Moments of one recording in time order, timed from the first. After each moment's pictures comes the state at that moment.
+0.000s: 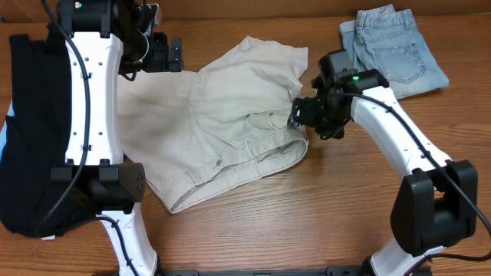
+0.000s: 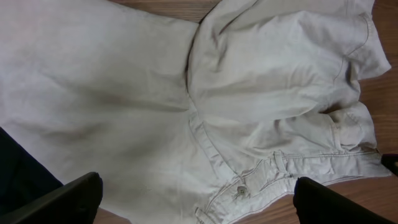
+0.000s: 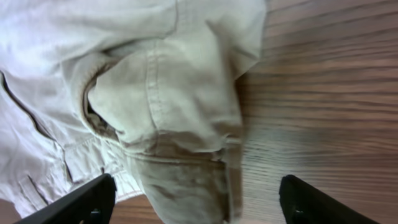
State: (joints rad) left arm -0.03 2.13 2.50 -1.63 0.18 -0.04; right arm 0.26 1.83 1.43 -0.99 -0.29 0.41
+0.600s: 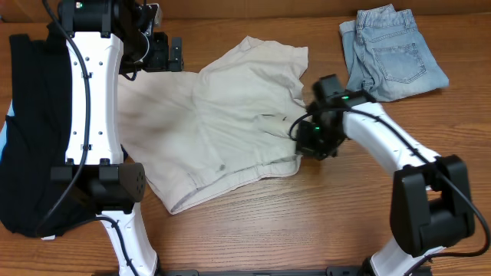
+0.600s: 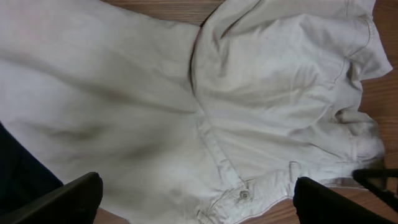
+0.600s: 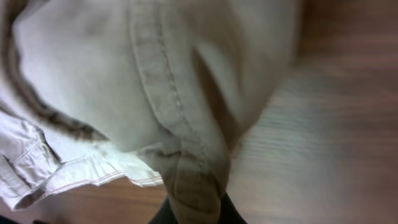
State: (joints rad) left arm -0.03 2.13 2.49 -1.62 0.18 -0.04; right arm 0.26 1.82 1.24 -0.95 -0.36 0.46
